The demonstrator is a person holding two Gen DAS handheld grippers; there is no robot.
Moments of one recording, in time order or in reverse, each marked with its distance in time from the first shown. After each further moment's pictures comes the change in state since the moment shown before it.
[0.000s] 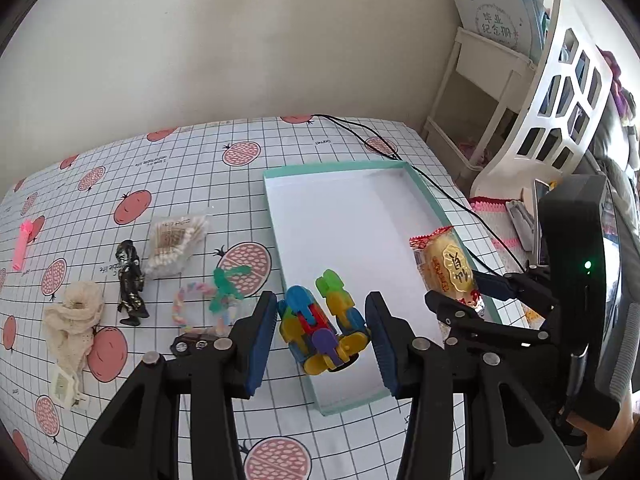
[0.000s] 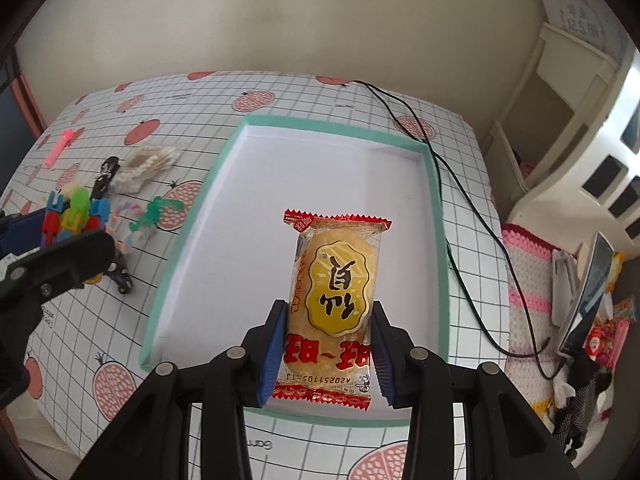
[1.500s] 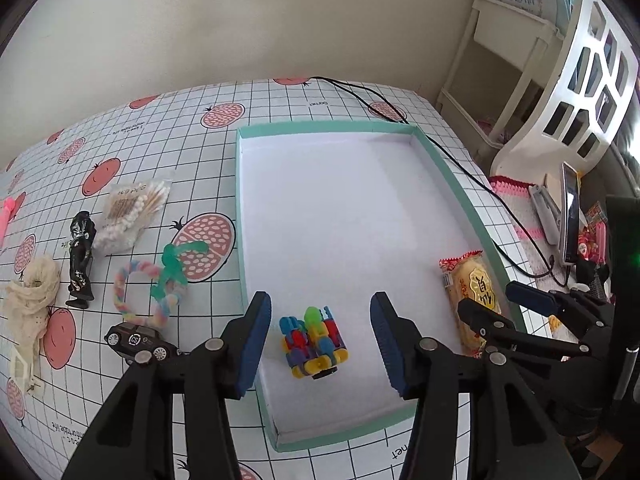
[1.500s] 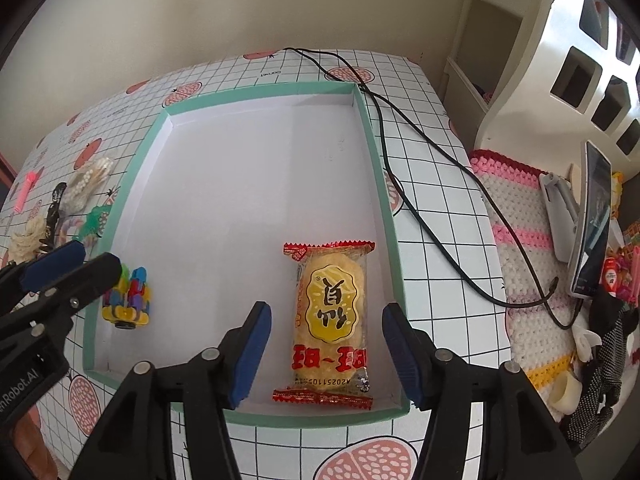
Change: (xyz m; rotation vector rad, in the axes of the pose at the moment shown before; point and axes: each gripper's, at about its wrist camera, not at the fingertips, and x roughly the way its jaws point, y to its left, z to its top) left arm 0.063 -0.019 -0.007 -0.055 0.066 0.031; right arm 0.035 -0.047 -0.025 0.181 0.056 -0.011
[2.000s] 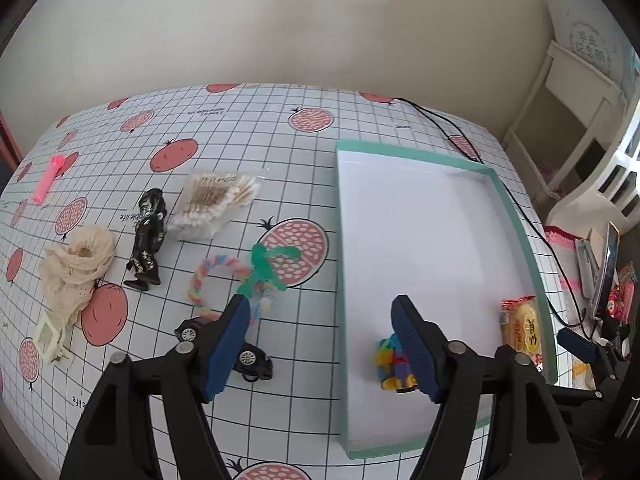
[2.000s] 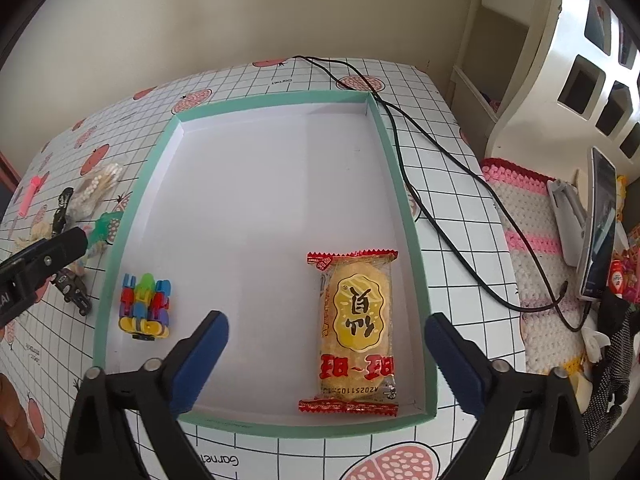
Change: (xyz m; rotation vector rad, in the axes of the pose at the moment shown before) left arm -0.007 0.056 0.003 -0.184 -0.016 0.146; right arm 0.000 0.014 -0.001 -0.001 -0.037 0.017
